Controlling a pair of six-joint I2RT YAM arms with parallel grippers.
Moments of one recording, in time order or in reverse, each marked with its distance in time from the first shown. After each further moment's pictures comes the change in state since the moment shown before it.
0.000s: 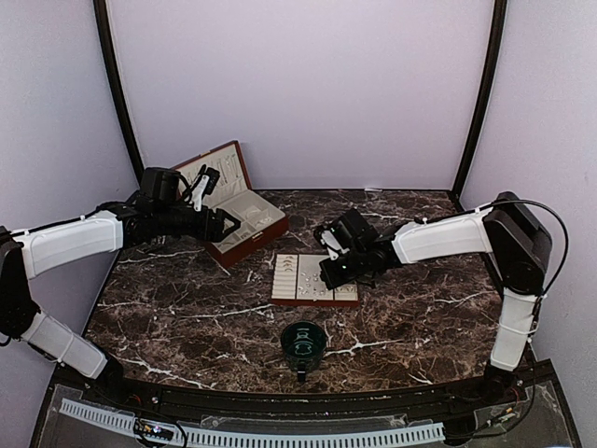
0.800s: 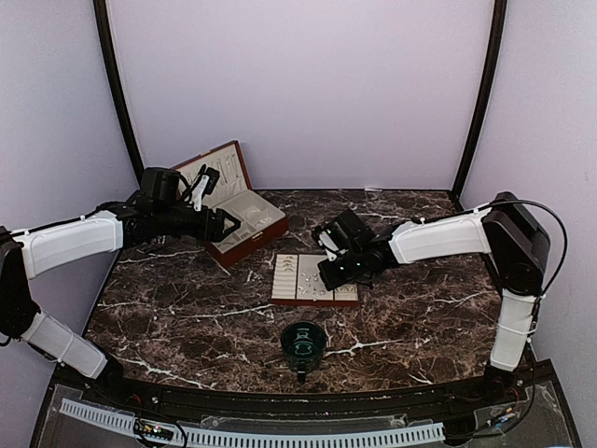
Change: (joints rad) left arm 0.000 0.000 0.000 0.000 0.001 -0.005; right arm 0.014 0.007 0.024 -0.040 0.071 -0.013
